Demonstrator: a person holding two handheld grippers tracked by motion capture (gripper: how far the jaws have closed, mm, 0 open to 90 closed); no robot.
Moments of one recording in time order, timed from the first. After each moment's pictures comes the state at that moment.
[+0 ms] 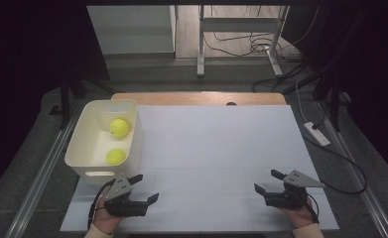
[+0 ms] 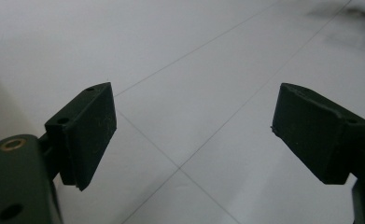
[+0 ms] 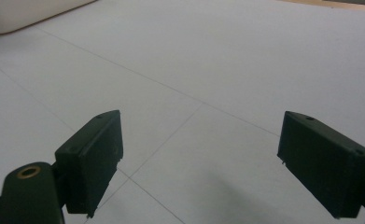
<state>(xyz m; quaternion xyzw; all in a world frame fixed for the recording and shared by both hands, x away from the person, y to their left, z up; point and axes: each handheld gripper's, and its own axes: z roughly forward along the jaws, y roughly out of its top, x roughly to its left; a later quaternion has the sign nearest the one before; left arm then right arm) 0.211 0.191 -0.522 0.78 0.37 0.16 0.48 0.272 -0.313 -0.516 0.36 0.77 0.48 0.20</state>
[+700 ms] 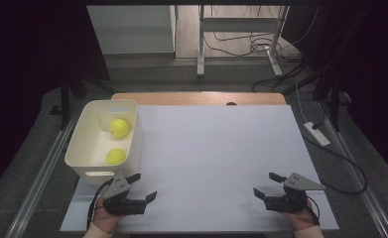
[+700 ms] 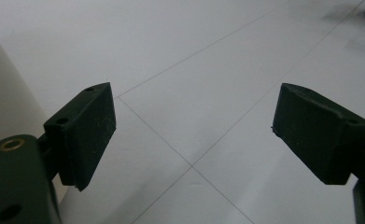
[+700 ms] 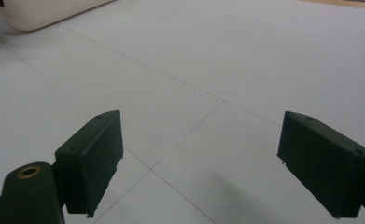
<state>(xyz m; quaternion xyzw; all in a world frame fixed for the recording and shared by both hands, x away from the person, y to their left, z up) 0.217 0.194 -0.525 0.78 0.38 0.17 0.48 0.265 -0.312 -0.516 0.34 0.78 0.49 0.18</state>
